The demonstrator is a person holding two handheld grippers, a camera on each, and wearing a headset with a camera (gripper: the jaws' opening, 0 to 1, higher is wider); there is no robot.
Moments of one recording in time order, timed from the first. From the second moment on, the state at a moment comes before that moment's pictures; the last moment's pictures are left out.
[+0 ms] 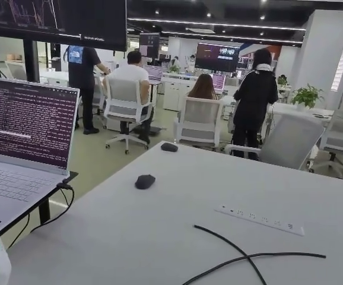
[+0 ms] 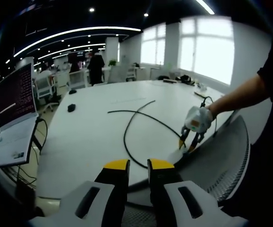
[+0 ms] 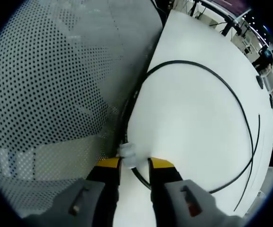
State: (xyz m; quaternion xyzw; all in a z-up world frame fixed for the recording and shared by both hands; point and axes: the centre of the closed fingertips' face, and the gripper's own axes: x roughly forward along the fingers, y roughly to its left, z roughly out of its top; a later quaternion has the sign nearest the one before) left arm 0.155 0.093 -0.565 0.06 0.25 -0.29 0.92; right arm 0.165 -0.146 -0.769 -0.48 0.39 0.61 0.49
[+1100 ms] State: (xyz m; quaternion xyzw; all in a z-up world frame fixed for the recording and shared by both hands) left arm 0.179 -0.031 -0.538 0.27 0.16 -0.54 0.78; right arm 0.164 -0.098 -0.623 -0.20 0.38 0.55 0.72
